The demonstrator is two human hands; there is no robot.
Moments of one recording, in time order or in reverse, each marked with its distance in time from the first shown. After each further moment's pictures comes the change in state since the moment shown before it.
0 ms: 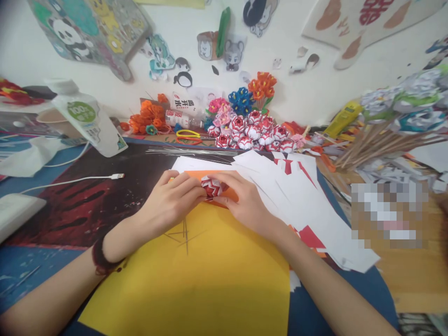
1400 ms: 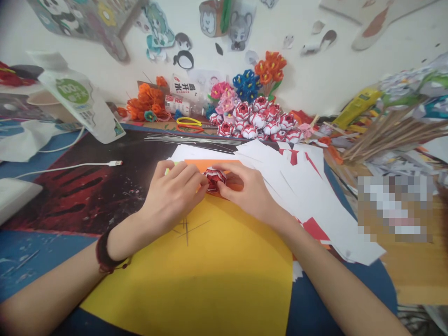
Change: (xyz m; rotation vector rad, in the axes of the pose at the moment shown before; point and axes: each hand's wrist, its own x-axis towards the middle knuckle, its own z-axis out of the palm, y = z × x) left_hand 0.000 0.020 0.008 0.168 0.080 -0.159; right_hand -0.003 0.002 0.000 0.232 -0.067 0.277
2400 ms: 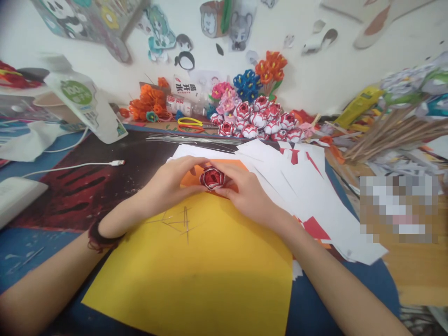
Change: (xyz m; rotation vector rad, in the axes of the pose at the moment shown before) left_hand 0.006 -0.033 0.002 -0.713 -0.304 -0.243; right_hand 0.000 -0.002 -0.001 -0.096 -0.123 -0.053
